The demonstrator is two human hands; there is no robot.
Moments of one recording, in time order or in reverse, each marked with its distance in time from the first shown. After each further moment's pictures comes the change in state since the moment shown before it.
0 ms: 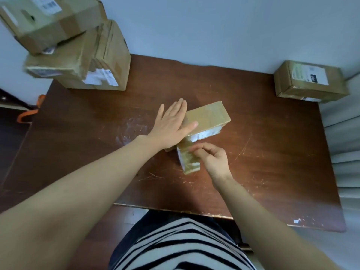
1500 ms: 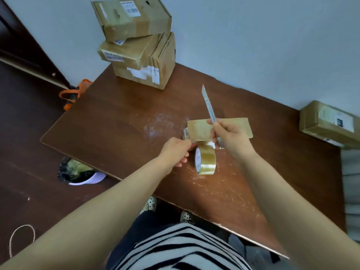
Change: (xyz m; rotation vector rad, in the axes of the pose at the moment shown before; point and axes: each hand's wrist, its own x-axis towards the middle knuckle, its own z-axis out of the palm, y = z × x) left_hand -0.094 0.007 0.013 -1.124 0.150 -0.728; right_hand 0.007 -0.071 0.014 -0.262 -0.261 -0.183
